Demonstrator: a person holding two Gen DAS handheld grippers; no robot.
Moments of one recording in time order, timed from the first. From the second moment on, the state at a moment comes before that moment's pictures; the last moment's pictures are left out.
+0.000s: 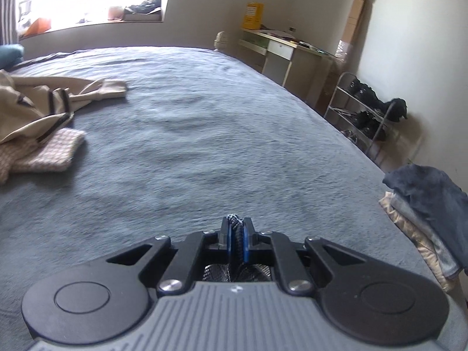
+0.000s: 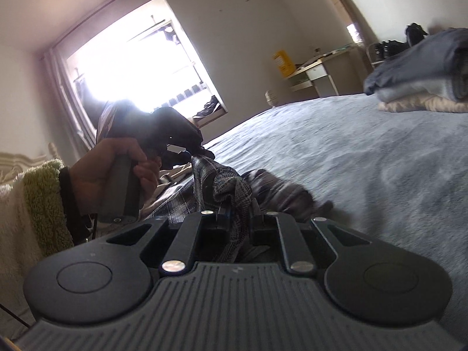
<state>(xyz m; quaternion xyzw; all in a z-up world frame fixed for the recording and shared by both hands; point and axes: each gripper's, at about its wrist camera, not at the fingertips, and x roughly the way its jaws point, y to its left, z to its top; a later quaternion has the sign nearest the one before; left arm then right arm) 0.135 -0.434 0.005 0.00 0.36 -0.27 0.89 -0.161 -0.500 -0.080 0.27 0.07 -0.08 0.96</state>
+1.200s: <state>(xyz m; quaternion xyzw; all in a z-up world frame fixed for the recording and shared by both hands) 0.033 -0.212 0.024 -0.04 0.38 -0.33 0.87 -0.152 -0.531 -0.053 0.26 0.08 -0.07 0.96</state>
